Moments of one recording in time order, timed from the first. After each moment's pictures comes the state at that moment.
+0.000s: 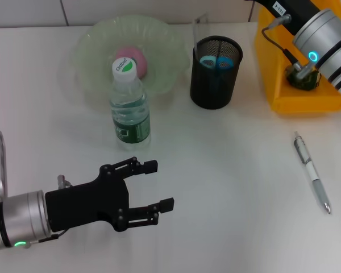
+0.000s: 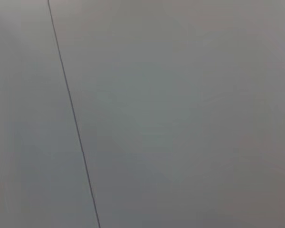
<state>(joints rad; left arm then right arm) -0.38 -2.07 1.06 0.30 1.60 1.58 -0.87 0.83 2.09 -0.64 -0.03 -1.08 -1.25 0.74</state>
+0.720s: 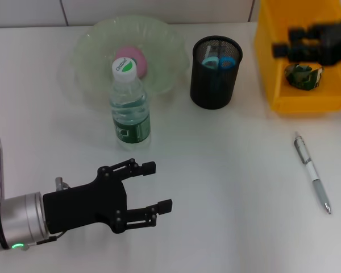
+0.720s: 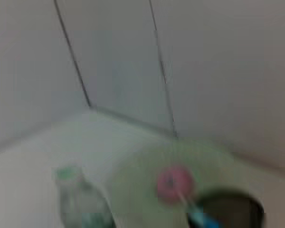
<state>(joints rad) -0.37 -2.07 1.05 0.30 1.60 1.58 -0.88 0.44 2.08 -0.86 -1.39 -2.02 -1.55 2.10</state>
